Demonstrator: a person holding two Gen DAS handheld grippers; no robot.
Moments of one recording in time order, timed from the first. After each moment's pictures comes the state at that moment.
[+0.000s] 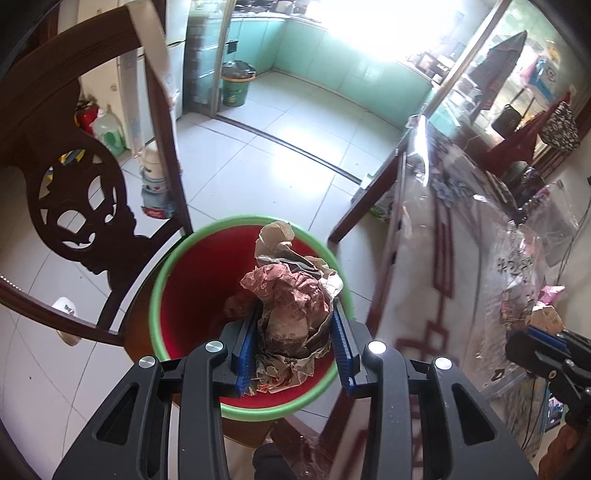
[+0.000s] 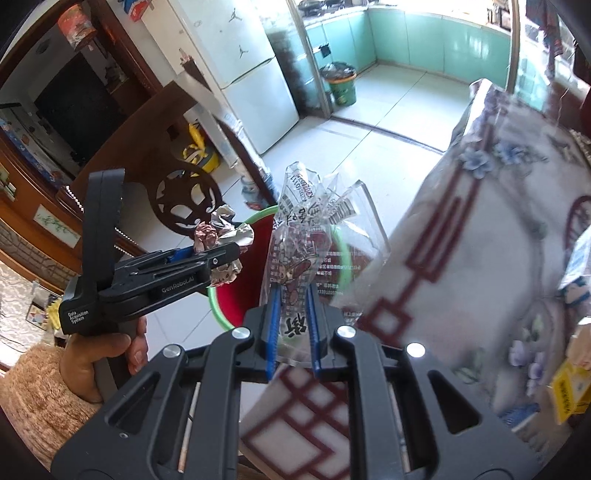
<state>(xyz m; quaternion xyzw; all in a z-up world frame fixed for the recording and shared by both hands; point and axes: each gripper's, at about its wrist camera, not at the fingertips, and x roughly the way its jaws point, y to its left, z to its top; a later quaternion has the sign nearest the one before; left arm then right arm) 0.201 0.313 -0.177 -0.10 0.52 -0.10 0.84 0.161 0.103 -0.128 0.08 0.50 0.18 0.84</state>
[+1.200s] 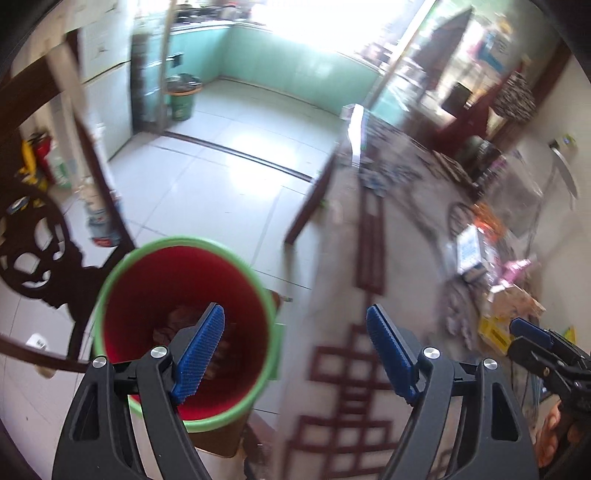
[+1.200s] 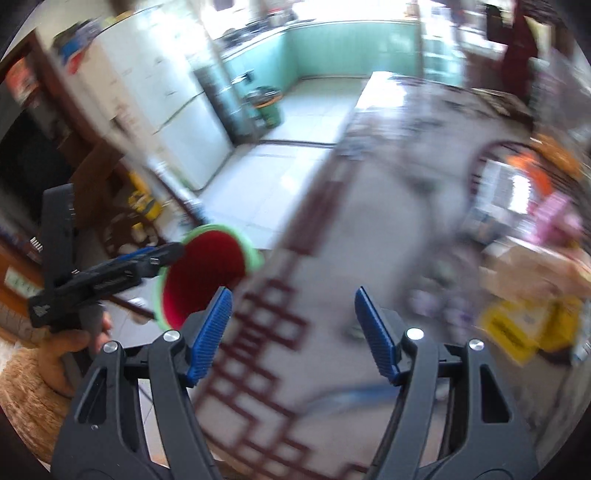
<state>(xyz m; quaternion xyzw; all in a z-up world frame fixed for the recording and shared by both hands) 0.196 0.234 -0.150 -0.07 0.50 -0.20 0.84 0.097 -0.011 -0.113 0.13 0.47 0.03 0.87</state>
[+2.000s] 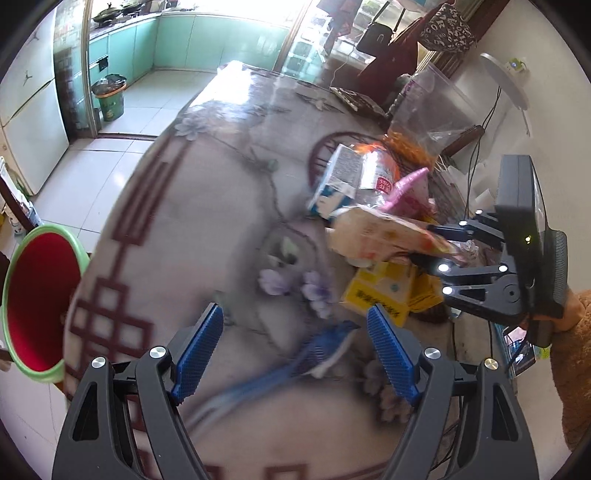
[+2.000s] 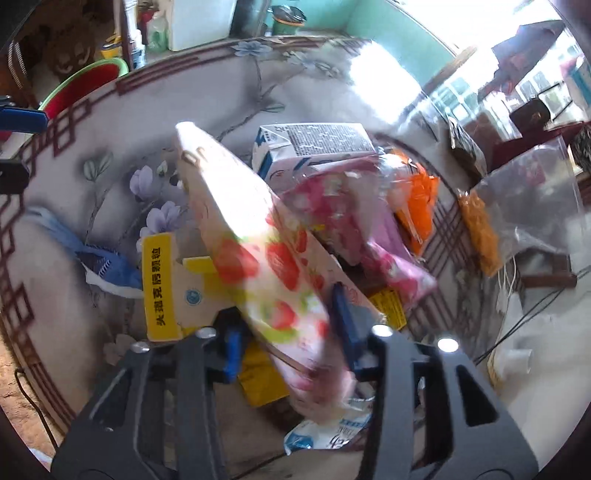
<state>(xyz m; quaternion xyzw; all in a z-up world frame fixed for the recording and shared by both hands) 0.096 0.006 -0.131 -0.03 0.52 -0.28 0.80 0.092 -0.187 -0.162 -0.24 0.56 0.06 0.79</state>
